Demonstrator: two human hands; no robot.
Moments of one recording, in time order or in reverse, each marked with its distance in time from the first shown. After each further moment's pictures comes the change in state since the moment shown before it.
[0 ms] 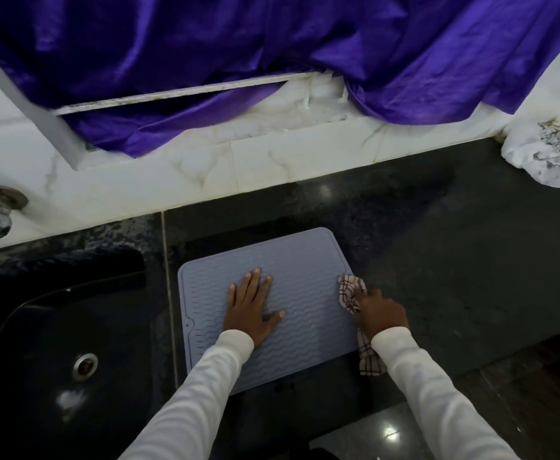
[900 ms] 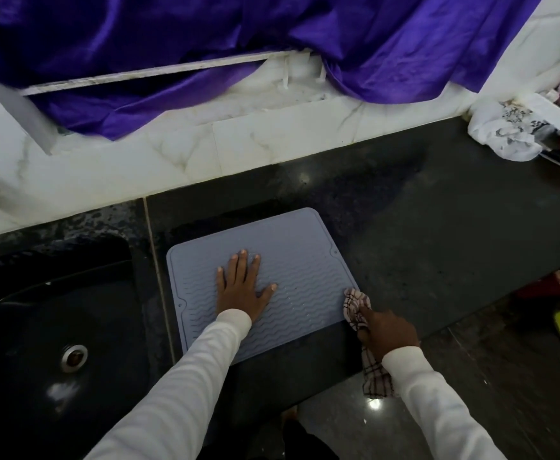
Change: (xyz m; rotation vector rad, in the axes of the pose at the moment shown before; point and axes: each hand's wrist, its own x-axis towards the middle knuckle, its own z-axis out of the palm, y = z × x) left_hand -0.007 0.011 0.002 0.008 0.042 -0.074; right_hand -0.095 0.021 0.022 0.083 -0.145 0.074
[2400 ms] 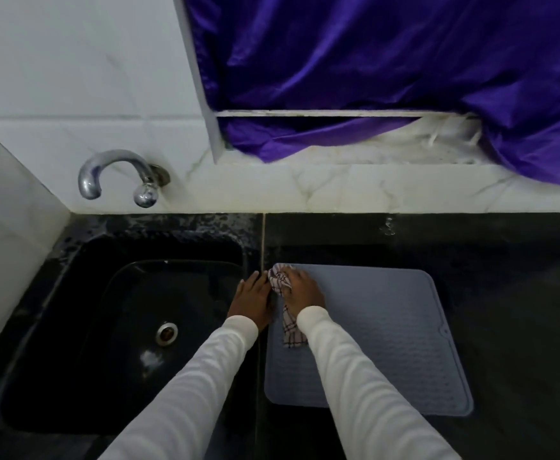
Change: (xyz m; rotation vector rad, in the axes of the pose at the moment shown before) left_hand -0.014 -0.167 -0.065 -0.071 0.045 -0.187; right_hand 0.103 -0.348 -0.040 0.403 0.156 -0.568
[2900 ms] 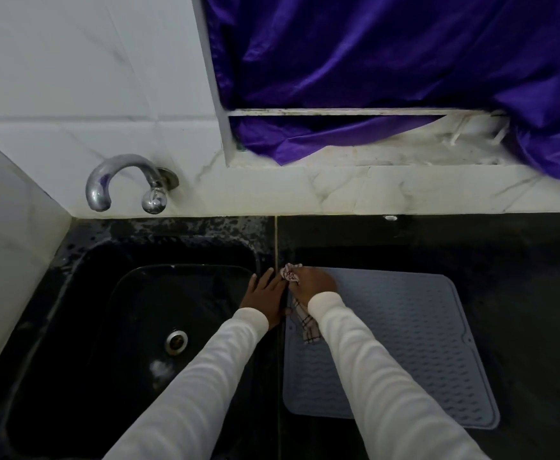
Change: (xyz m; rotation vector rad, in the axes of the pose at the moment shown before) left_hand 0.030 -0.024 -0.016 0.110 -0.166 0.127; right_hand 0.049 -0.021 -0.002 -0.142 -0.052 -0.017
